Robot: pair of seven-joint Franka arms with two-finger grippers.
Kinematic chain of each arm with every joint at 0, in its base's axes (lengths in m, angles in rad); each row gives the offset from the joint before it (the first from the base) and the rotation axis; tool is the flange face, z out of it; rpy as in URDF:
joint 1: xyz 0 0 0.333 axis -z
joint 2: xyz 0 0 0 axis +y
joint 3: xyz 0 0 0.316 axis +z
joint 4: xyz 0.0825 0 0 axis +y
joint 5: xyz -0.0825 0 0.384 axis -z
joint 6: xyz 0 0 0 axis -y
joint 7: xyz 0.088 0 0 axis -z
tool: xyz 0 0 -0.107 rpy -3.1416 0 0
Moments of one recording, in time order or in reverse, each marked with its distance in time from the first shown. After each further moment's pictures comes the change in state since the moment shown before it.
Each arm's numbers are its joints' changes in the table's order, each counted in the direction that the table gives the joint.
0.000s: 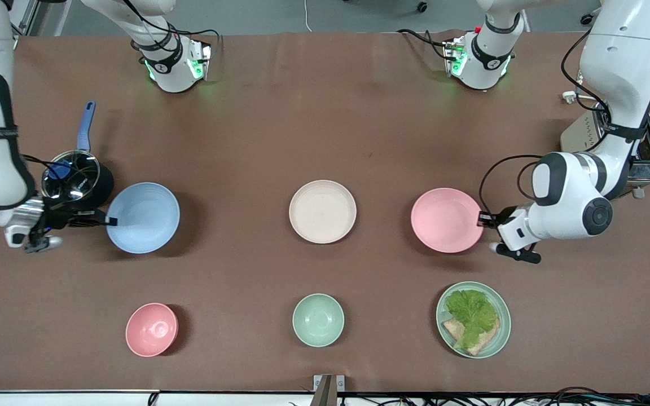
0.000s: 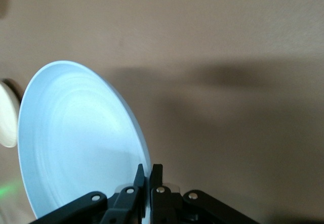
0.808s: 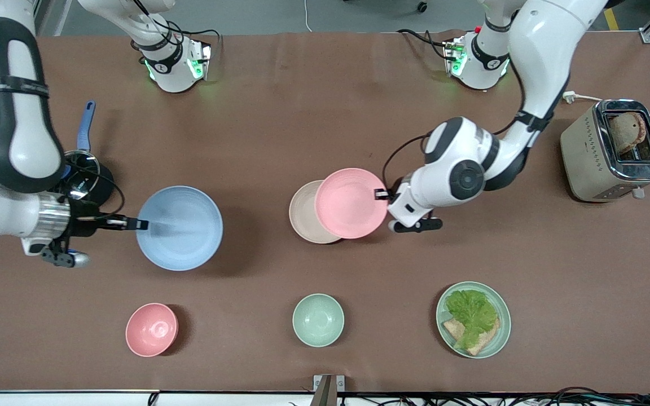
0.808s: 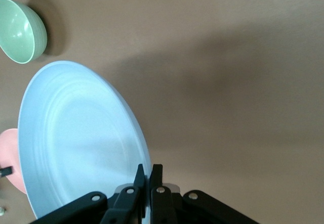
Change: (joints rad) left arm 0.273 0.060 -0.176 -0.089 0.004 0.089 -0.749; right arm -0.161 -0.059 0.188 -0.101 0.069 0.028 0.622
